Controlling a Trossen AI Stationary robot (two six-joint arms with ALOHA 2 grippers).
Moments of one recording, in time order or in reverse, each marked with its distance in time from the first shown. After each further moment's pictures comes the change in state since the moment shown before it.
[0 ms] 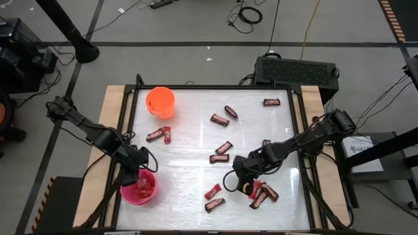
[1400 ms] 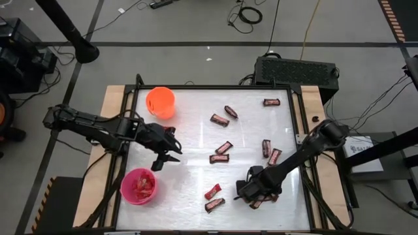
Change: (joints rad) left arm 0.404 0.128 0.000 0.610 -0.088 0.788; right arm 0.213 0.192 0.000 -0.073 0.047 1.273
